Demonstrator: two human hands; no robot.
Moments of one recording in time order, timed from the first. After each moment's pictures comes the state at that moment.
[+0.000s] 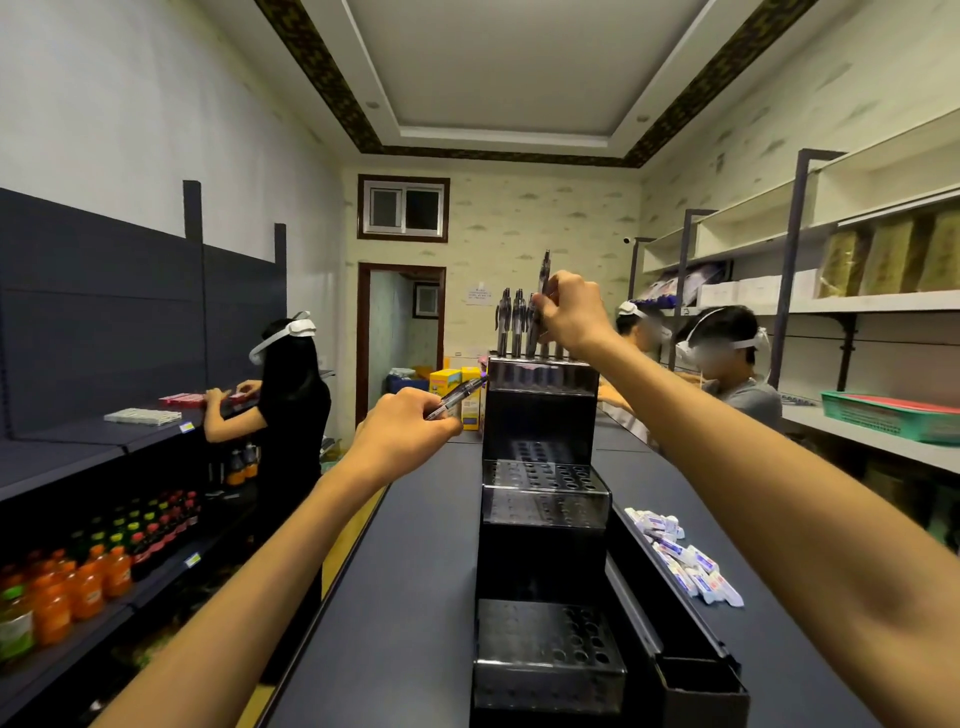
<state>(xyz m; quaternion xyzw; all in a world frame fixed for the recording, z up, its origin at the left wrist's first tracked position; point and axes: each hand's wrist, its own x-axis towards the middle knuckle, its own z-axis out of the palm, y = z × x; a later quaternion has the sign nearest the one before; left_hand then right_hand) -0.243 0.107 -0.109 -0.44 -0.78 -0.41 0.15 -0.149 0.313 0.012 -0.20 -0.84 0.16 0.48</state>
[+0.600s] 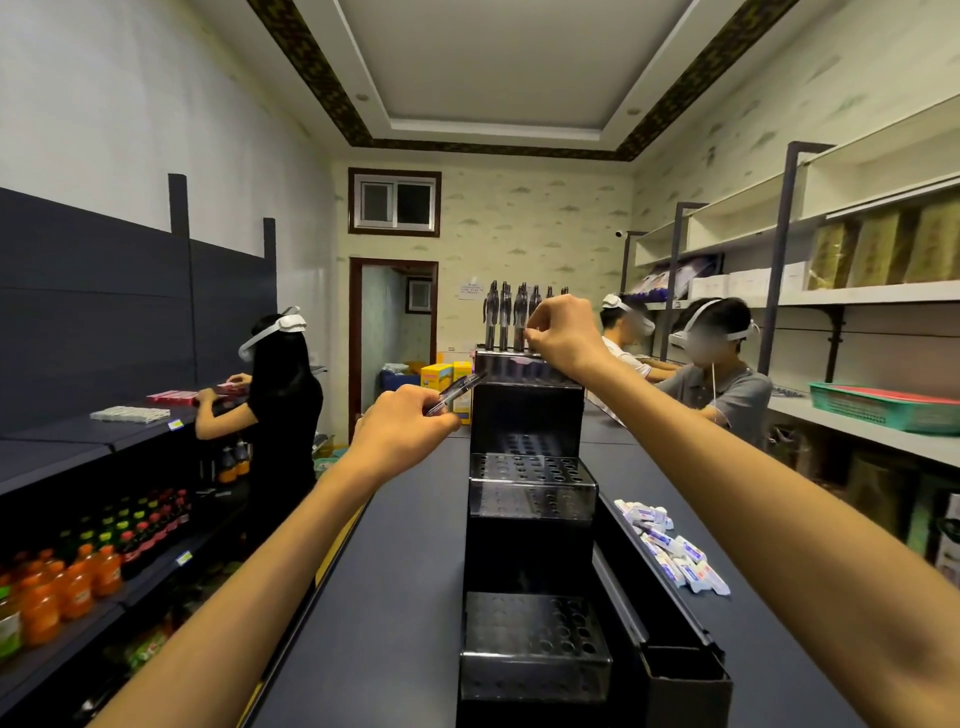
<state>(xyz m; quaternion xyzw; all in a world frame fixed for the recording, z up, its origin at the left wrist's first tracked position) -0.242 0.124 -0.114 -0.43 -0.79 -0.41 0.16 -0.136 0.317 -0.016 -0.21 -0.87 0.07 0.44</state>
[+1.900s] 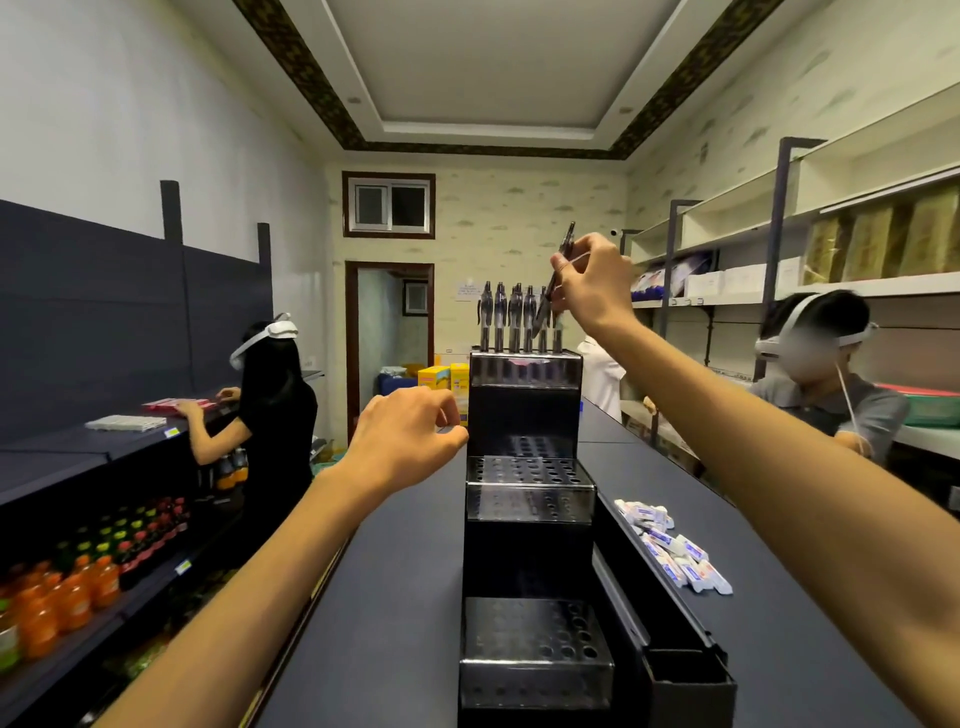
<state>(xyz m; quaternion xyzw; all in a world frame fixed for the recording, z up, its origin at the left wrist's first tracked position) -0.225 0.116 -0.110 -0.49 -0.78 -0.27 0.28 -0.117 0.328 0.024 -0.16 -0.75 0.23 0.60</state>
